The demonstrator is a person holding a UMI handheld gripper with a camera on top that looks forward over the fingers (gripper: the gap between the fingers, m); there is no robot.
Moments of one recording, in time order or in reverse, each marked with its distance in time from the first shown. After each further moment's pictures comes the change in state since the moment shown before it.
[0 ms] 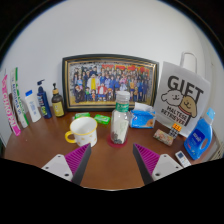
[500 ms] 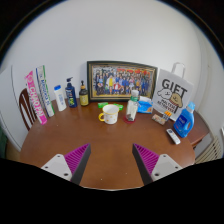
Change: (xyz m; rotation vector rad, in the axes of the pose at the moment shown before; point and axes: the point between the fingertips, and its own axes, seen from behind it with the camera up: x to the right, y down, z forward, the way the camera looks) arm -0.091 0.035 -0.229 -0.093 -0.009 -0.005
